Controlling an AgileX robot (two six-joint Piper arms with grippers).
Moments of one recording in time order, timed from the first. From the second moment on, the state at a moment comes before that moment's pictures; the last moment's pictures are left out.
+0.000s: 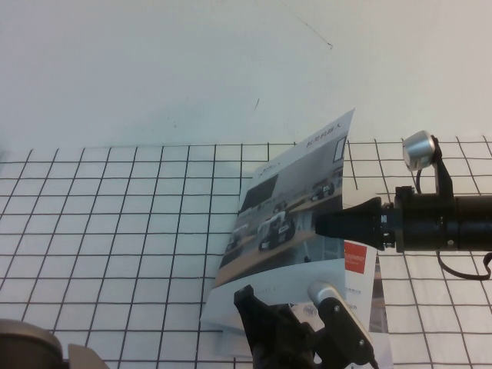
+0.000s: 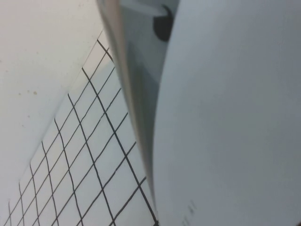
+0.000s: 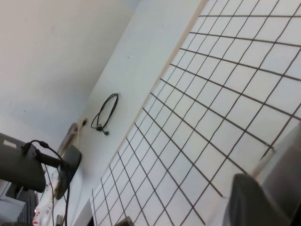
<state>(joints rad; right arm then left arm) 0.13 1.89 -0.87 1.73 1.21 -1.55 -1.29 1.98 -0.86 1.64 1.02 -1.69</state>
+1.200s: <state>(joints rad) 0.27 1.80 -0.87 1.19 0.66 -1.12 -1.29 1.98 -0.87 1.68 1.08 -1.69</state>
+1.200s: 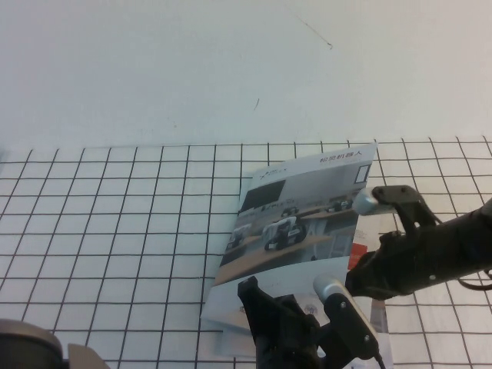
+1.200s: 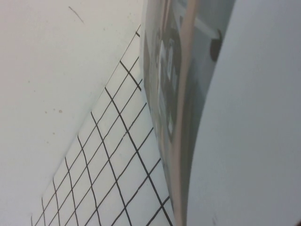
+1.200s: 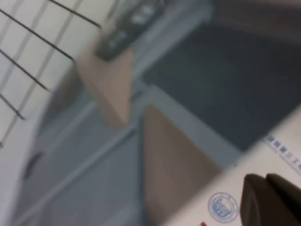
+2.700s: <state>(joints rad) 0.35 1.83 -0.84 0.91 0.58 -0.83 -0.71 1.73 -0.87 1.27 0.84 -1.20</state>
